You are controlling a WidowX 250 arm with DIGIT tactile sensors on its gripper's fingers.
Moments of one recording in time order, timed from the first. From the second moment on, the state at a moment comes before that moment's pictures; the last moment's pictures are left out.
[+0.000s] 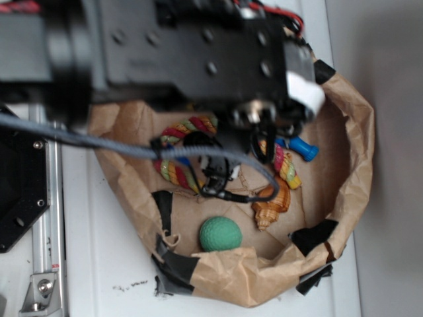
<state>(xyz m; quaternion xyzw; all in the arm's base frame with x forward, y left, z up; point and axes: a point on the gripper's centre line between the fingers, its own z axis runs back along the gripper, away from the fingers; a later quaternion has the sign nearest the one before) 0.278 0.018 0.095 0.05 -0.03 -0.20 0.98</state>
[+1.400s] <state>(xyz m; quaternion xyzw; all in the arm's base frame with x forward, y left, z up) 0.308 0.013 0.016 0.03 0.01 -0.40 0.92</state>
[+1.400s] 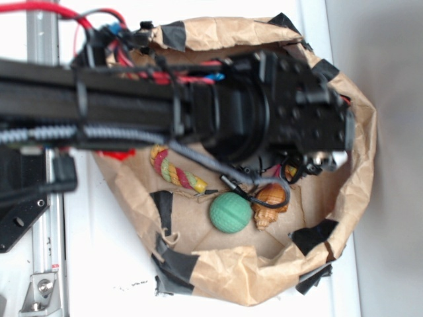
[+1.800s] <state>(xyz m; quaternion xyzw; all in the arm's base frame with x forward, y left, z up) 0.276 -0.010 0.017 0.00 0.00 -0.42 0.91</state>
